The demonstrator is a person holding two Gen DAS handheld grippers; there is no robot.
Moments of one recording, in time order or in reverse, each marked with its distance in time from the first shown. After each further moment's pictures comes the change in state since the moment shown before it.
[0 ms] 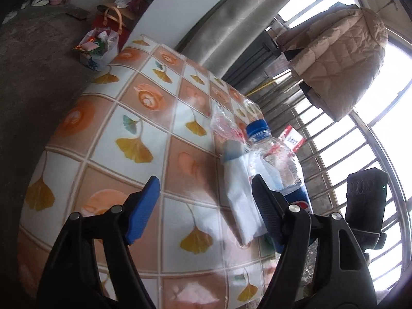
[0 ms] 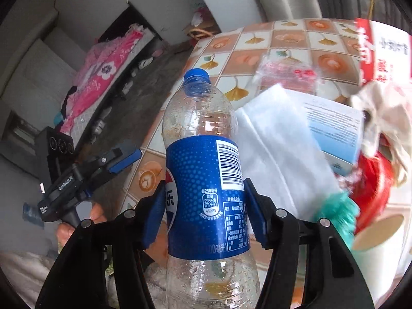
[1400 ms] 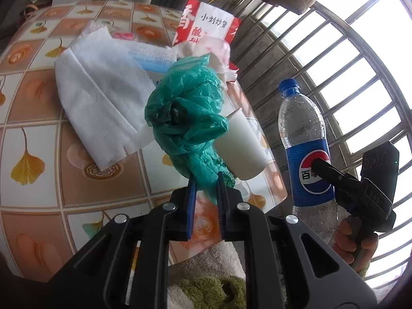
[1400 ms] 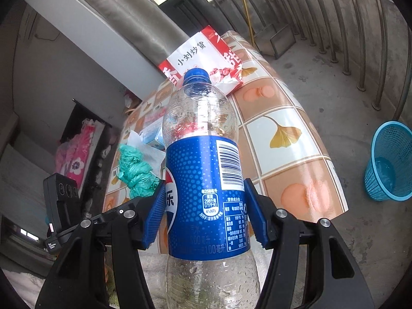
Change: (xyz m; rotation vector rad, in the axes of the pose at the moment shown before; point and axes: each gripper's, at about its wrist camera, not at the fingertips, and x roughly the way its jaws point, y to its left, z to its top) left arm 0.086 -0.168 -0.112 0.310 0.372 -0.033; right arm -0.153 -0.147 -0.143 0.398 -0.345 -0.108
